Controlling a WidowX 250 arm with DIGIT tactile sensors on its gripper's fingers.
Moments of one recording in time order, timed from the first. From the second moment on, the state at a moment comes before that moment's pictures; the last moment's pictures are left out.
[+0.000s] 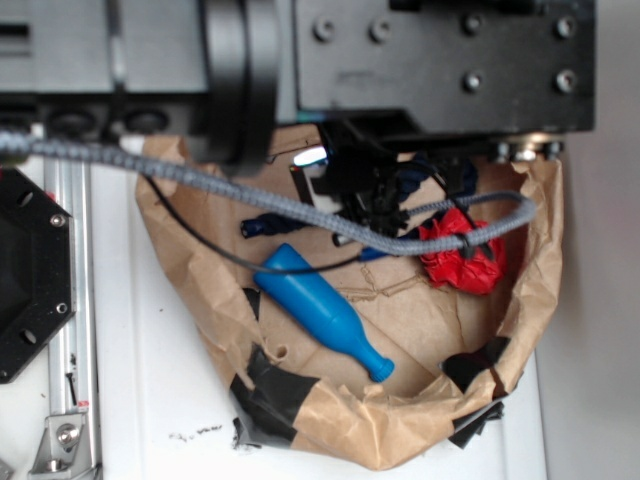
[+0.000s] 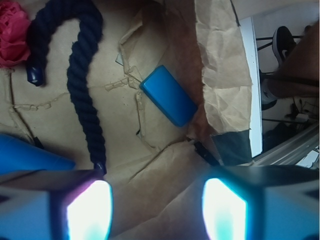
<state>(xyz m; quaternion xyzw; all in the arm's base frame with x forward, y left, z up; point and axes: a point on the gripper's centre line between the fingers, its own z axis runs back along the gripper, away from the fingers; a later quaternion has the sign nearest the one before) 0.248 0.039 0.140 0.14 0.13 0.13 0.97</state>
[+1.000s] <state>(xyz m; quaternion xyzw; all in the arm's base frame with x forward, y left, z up) 0.296 0.003 0.124 0.02 -0.07 -0.05 1.00</state>
